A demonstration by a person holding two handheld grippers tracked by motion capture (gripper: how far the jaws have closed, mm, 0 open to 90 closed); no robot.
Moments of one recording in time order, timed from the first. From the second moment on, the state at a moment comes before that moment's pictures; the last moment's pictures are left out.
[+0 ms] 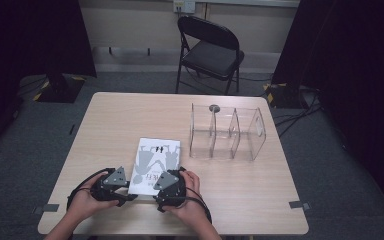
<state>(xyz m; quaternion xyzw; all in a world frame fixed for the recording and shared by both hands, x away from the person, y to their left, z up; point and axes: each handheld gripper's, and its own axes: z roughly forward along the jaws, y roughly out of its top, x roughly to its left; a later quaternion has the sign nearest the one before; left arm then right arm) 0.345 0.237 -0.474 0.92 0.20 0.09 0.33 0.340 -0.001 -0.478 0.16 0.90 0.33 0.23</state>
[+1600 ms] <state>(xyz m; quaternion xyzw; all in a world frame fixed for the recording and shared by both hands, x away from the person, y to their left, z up) 0.375 0.241 -0.488 0.90 0.20 0.19 0.32 0.349 0.005 -0.379 0.19 0.88 0.31 0.29</state>
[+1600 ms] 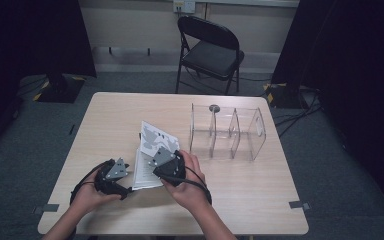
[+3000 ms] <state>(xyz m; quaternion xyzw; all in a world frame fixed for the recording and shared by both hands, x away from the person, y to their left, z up) 0.356 0.216 -0.431 0.89 0.10 0.24 0.36 0.346 -0.026 -0.347 0.23 0.88 0.37 0.17</state>
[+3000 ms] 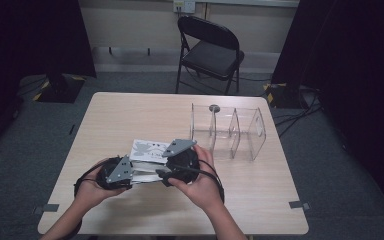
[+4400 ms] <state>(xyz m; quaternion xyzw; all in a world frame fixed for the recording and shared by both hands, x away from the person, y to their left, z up) 0.366 0.223 -0.392 0.92 0.14 0.17 0.31 0.351 -0.134 -0.497 0.34 0.86 0.35 0.14</state>
